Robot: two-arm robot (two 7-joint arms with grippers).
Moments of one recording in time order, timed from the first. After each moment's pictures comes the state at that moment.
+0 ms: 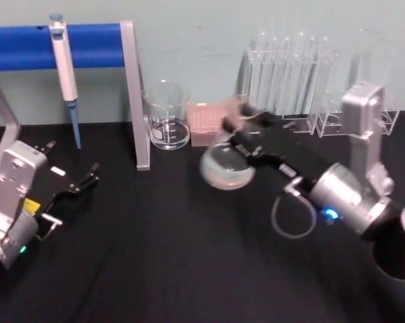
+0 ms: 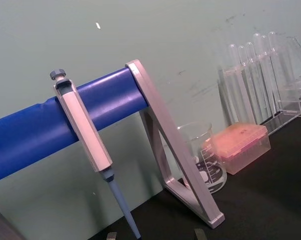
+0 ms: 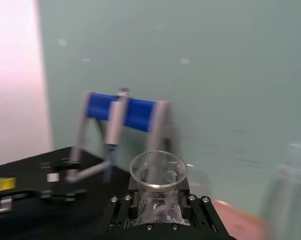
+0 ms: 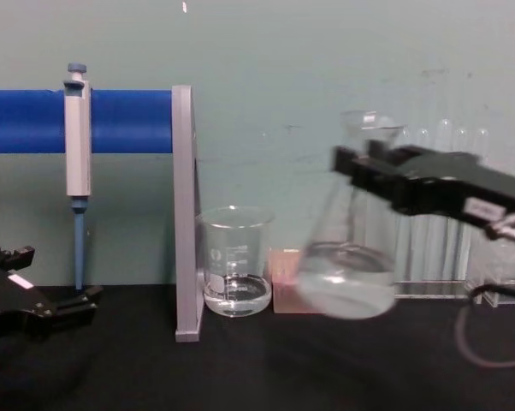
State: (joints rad) left arm -0.20 0.60 0.45 -1.41 -0.25 -0.12 0.03; right arm 0.22 0.37 -0.37 -1.60 0.43 -0.06 0.39
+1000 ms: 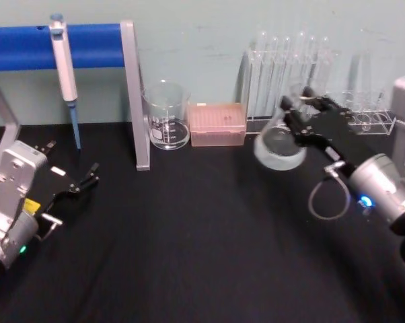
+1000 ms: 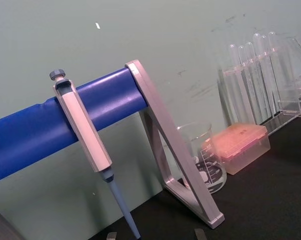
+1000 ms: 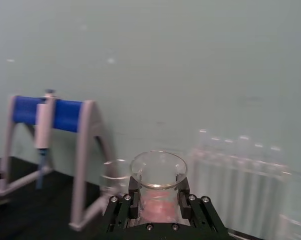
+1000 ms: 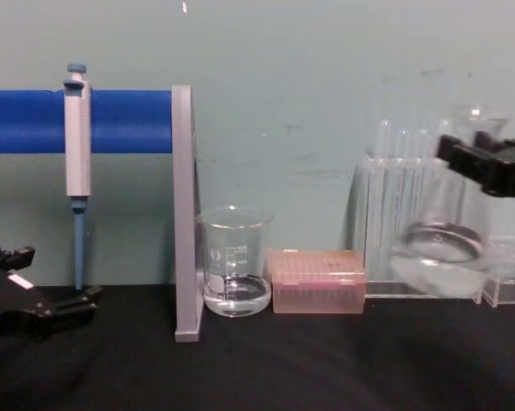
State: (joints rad) left arm -0.20 0.60 0.45 -1.41 -0.25 -0.12 0.03; right arm 0.17 0.33 -0.21 -1.60 0.37 -0.03 0.29
